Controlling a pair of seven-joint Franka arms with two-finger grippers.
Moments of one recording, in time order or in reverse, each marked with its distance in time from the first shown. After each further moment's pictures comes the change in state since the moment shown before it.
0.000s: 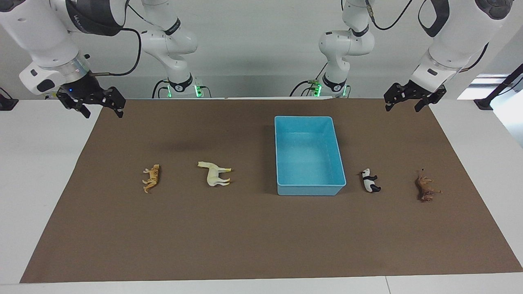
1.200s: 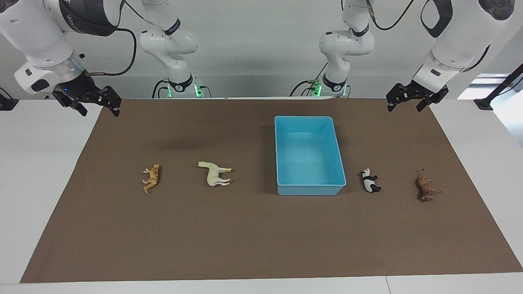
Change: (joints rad) left arm 0.046 -0.044 0.011 -0.200 0.000 0.266 -0.100; right arm 0.019 -0.047 0.014 -0.173 0.003 0.164 0.001
